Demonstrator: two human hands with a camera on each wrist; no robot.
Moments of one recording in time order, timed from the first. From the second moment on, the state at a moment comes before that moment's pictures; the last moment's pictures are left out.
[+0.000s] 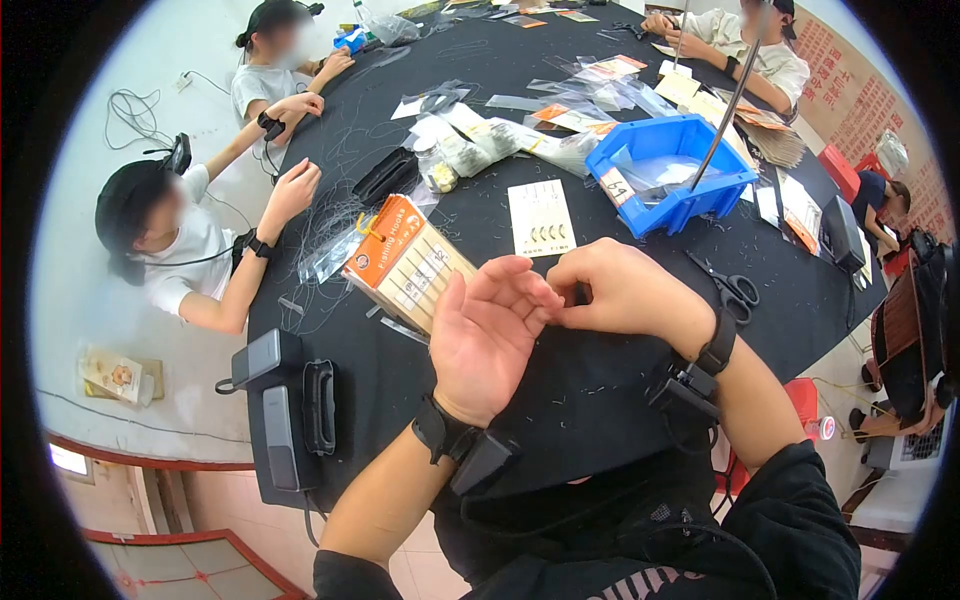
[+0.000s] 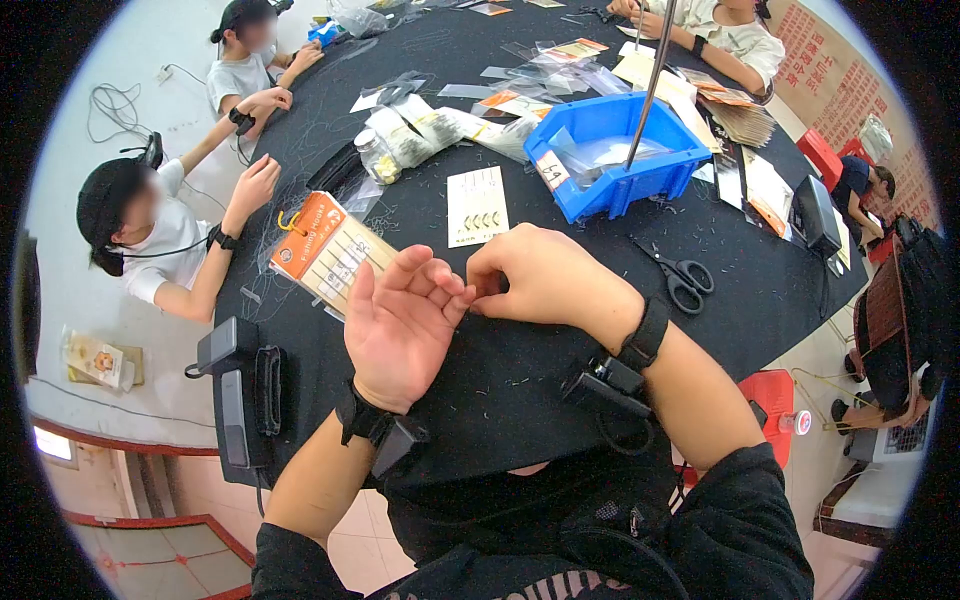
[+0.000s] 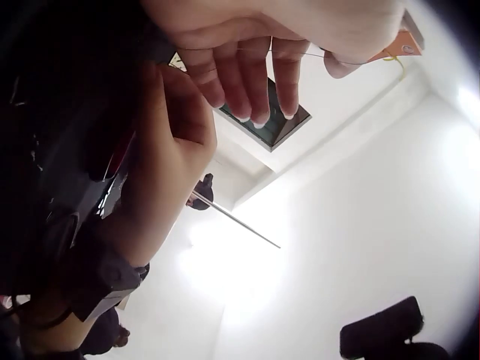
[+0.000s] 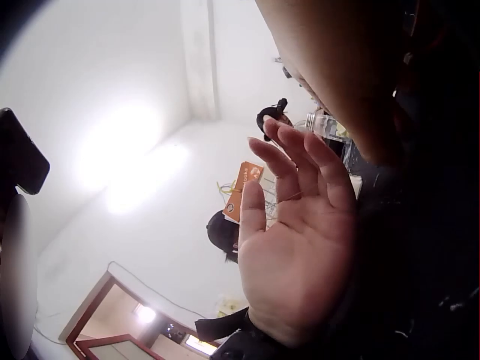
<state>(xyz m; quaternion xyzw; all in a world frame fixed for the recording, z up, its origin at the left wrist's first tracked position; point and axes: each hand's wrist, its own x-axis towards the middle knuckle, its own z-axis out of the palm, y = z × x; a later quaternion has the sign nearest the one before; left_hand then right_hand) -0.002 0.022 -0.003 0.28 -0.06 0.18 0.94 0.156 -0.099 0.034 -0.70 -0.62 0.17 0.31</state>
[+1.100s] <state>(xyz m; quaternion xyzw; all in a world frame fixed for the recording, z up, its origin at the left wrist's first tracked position) -0.012 0.025 0.017 0.19 -0.01 0.30 0.94 0.125 -0.094 0.040 -0.58 -0.69 -0.02 0.43</state>
